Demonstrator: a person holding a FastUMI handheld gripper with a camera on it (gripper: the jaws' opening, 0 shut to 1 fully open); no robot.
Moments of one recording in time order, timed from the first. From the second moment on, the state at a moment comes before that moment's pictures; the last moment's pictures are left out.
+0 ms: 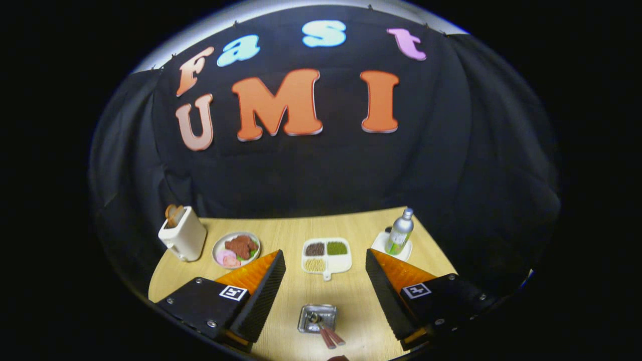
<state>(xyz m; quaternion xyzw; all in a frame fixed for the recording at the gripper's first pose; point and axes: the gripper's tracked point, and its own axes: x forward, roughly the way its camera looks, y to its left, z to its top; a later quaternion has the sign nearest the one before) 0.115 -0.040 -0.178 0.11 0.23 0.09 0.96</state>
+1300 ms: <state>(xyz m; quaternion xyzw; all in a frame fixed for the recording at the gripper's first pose) 0.089 -0.039 -0.035 0.08 -0.03 0.08 0.99</state>
